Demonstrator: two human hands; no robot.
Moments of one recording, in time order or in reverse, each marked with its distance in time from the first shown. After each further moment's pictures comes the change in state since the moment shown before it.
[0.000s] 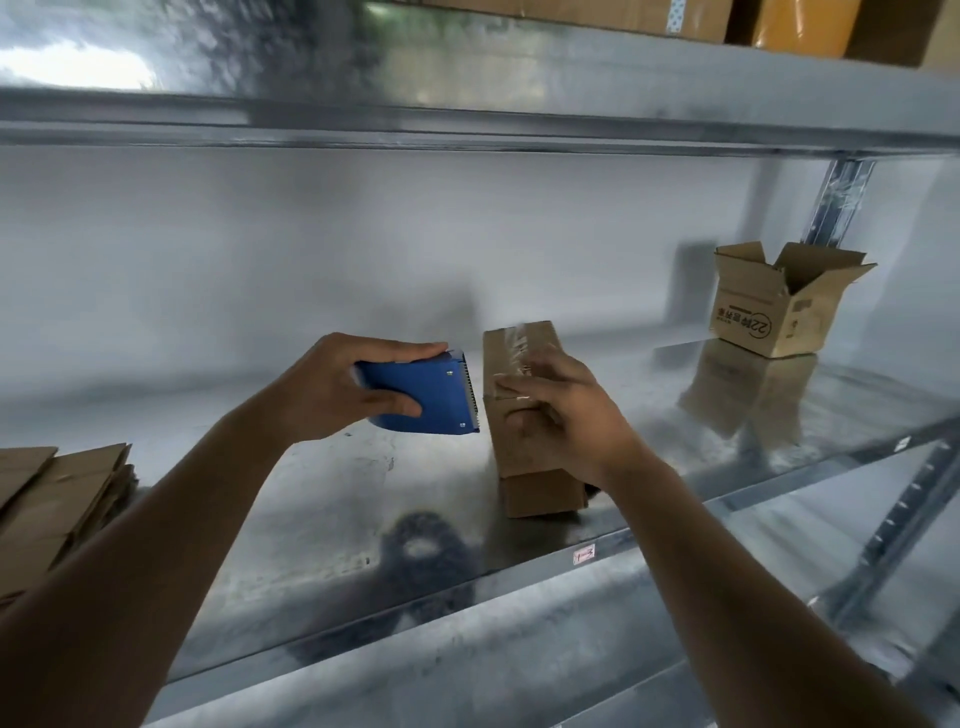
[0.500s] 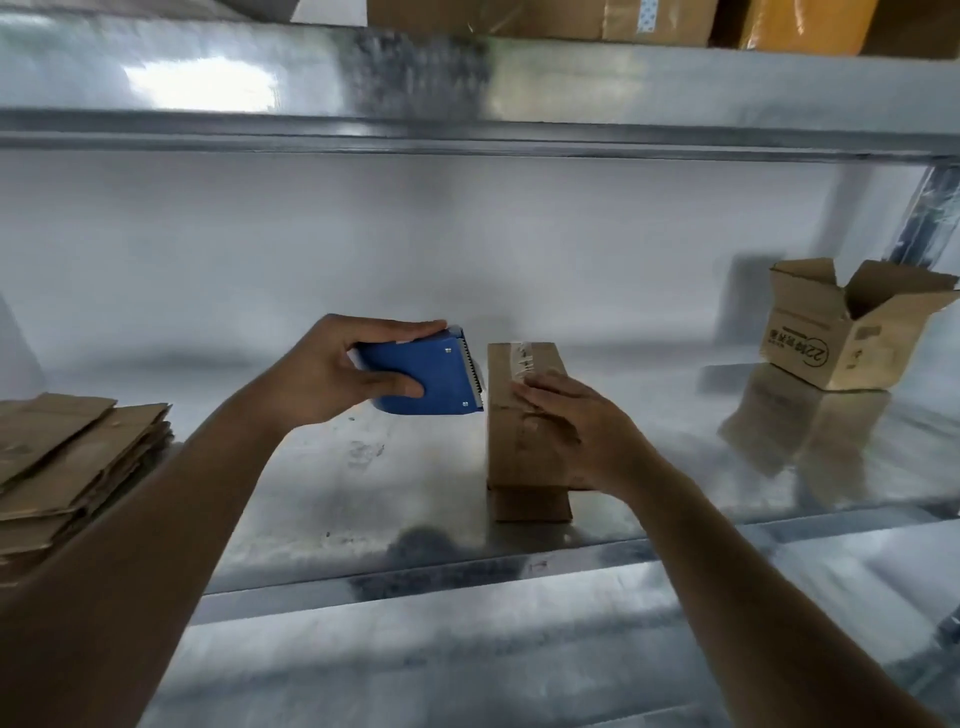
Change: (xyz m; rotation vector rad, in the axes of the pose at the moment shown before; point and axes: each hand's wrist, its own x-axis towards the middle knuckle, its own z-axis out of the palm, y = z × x) left_hand 0.004 0.053 0.037 0.008 0.186 -0.014; right_hand -0.008 0.060 -0.025 0.020 -0.162 -0.145
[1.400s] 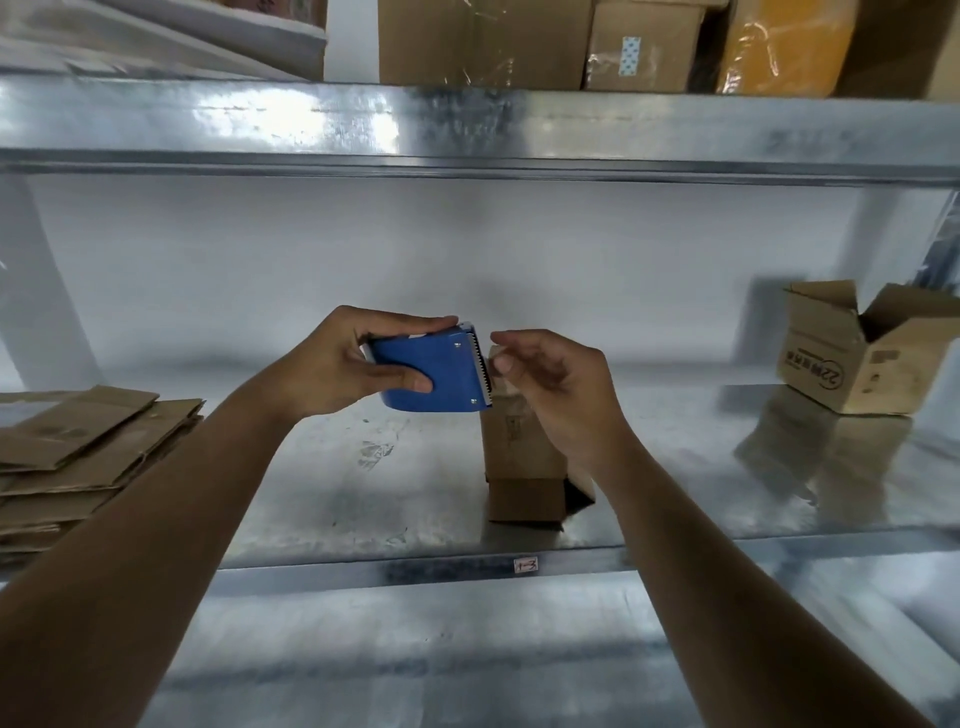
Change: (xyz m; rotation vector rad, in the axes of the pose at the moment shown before) left_hand -0.001 0.038 0.004 0.035 0.016 0.000; right_hand 0.019 -0.071 -0.036 0.795 0.341 -0.030
